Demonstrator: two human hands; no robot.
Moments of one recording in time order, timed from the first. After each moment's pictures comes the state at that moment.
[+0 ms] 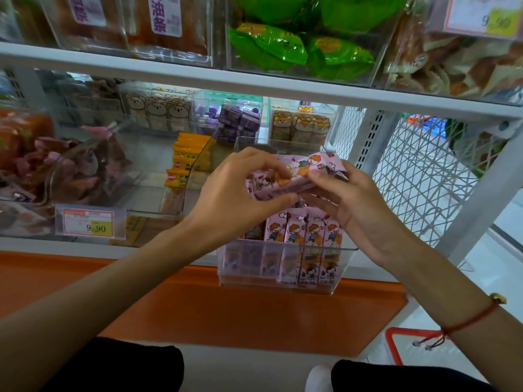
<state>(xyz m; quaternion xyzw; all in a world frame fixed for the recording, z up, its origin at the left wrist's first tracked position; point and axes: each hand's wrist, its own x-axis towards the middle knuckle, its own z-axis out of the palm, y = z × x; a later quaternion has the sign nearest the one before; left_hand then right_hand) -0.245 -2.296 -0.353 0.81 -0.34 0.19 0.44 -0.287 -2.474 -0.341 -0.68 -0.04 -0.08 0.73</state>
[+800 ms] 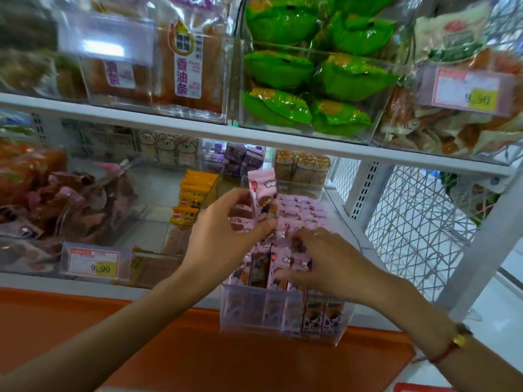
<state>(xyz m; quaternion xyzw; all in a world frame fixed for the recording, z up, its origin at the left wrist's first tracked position) -0.233 -2.282 -0.359 0.78 -0.24 0.19 0.55 -0.259 -2.479 -0.360 -0.98 -0.15 -0.06 0.08</state>
